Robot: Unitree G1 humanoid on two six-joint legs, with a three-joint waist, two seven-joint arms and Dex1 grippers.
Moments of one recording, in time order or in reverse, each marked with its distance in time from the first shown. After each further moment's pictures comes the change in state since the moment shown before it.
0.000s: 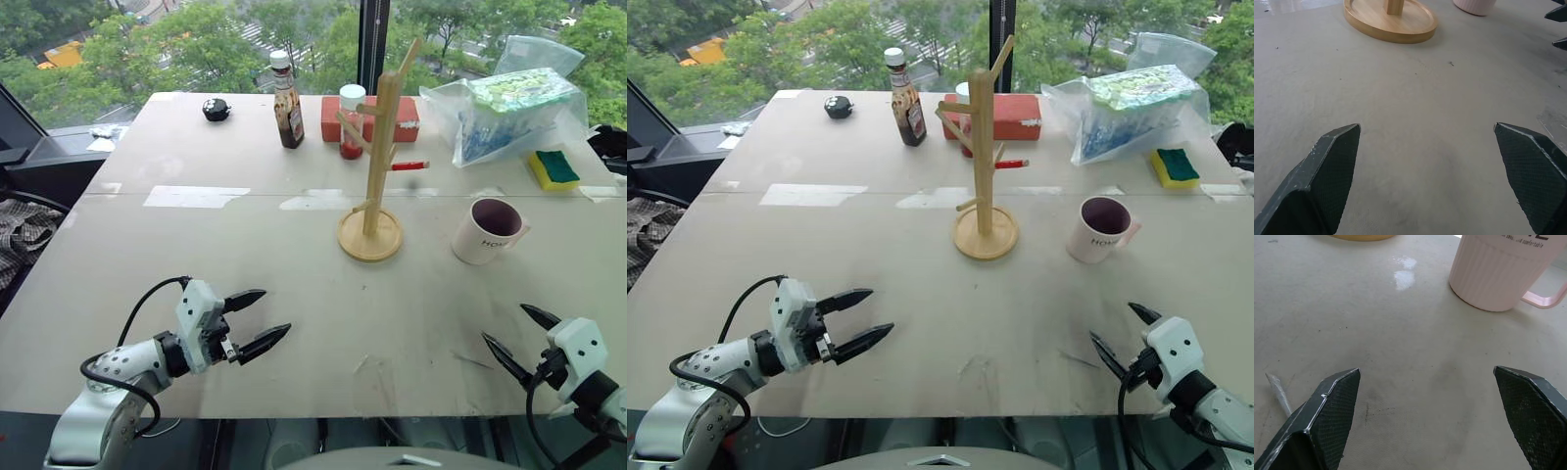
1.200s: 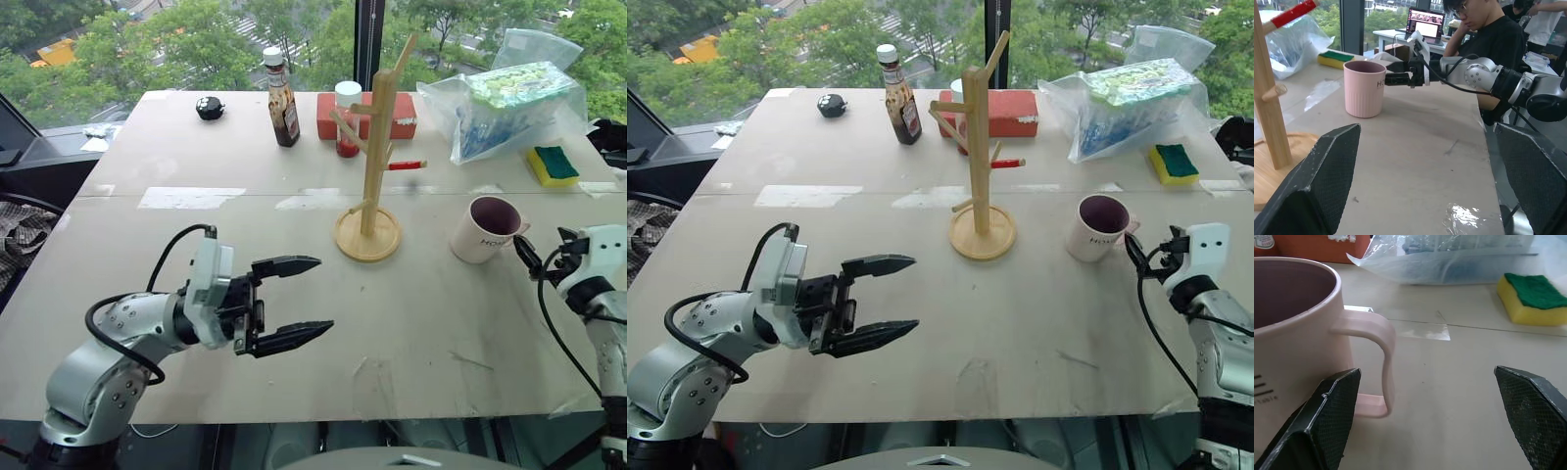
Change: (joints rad) left arm -0.263 0.070 -0.020 -0.250 -0.312 0.149 -0.093; right arm -0.693 0.039 -0.075 0.448 0.065 0.217 -0.186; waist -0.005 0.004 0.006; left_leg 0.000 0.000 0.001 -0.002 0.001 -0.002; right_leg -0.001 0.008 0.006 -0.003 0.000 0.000
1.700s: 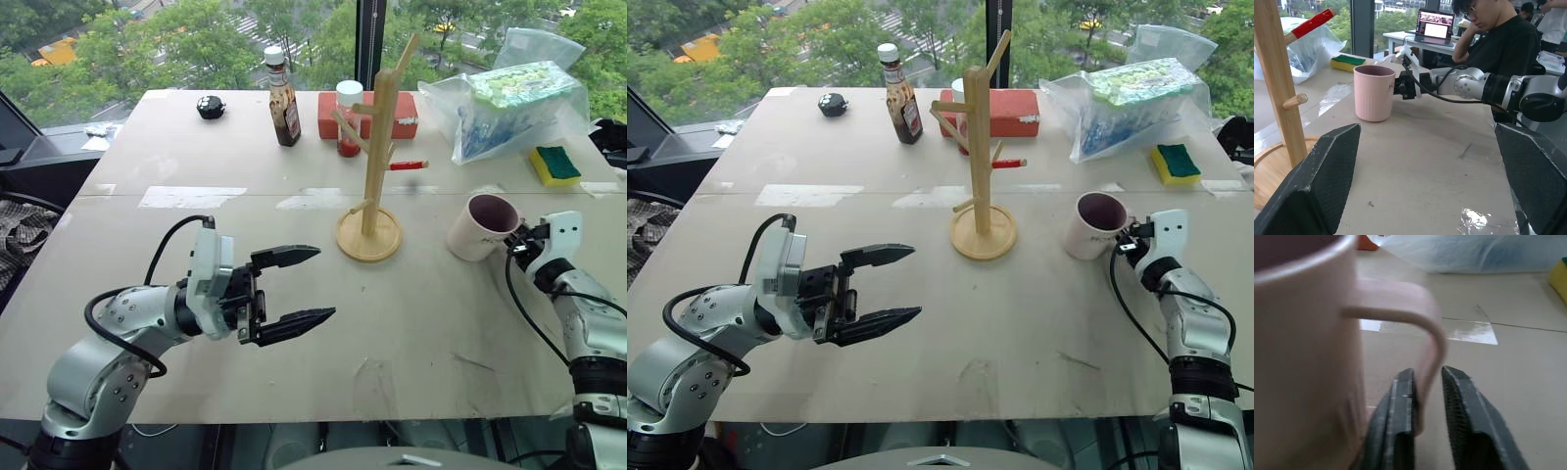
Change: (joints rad) left arm -0.010 -0.003 0.001 0.000 0.006 0.000 0.047; right arm -0.189 0.026 0.088 0.334 -0.069 -0.175 0.068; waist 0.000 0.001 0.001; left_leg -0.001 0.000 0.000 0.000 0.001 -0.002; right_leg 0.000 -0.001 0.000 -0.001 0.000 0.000
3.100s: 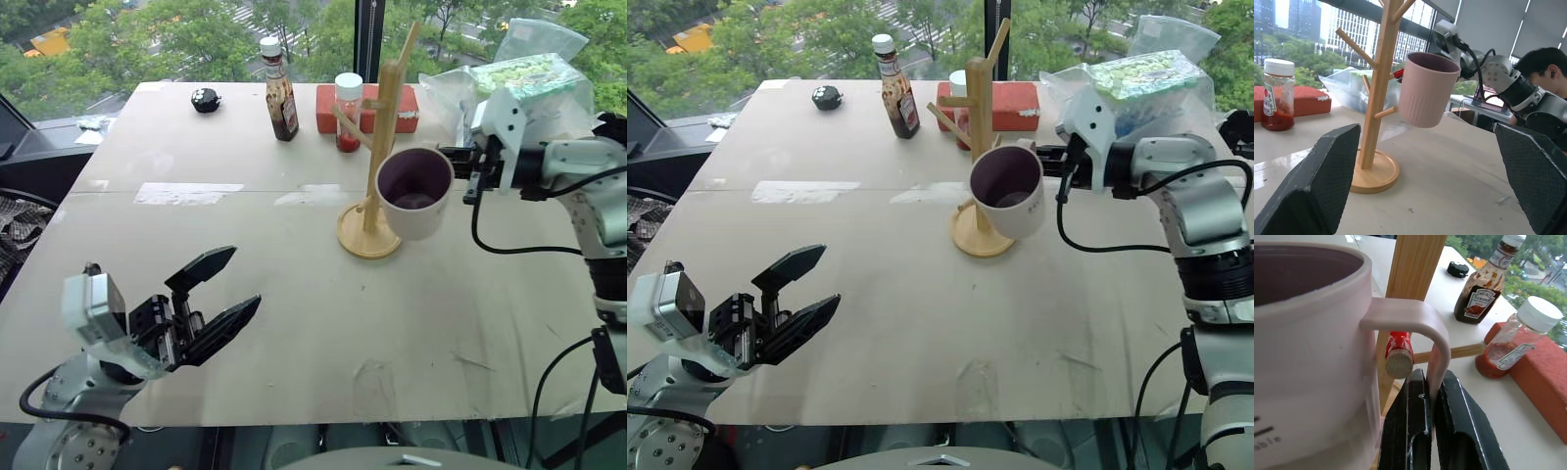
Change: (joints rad) left arm 0.344 -0.229 0.269 0.029 -0.136 -0.223 -0.040; right arm -0.545 -0.237 0.418 -0.298 0.039 0.353 0.545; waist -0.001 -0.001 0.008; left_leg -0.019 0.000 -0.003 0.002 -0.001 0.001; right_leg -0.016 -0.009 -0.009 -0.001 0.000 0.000
